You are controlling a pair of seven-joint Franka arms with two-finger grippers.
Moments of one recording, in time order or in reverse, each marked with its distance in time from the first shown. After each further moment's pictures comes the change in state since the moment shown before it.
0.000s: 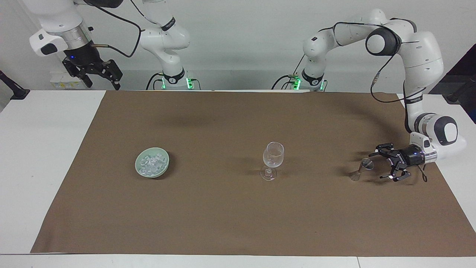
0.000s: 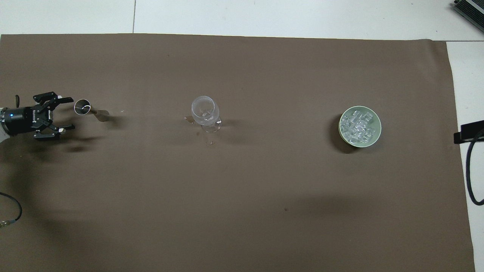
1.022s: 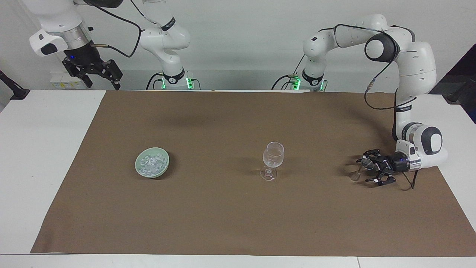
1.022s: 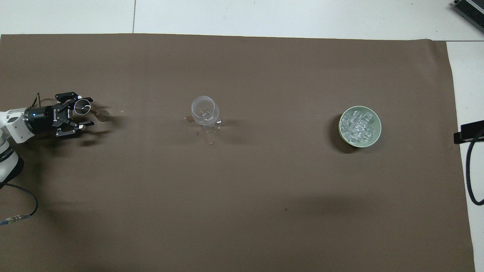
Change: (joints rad) left arm 0.000 0.070 -0.068 0.000 -0.038 -0.002 0.076; right arm 0.000 0.000 0.000 0.000 0.000 0.000 0.000
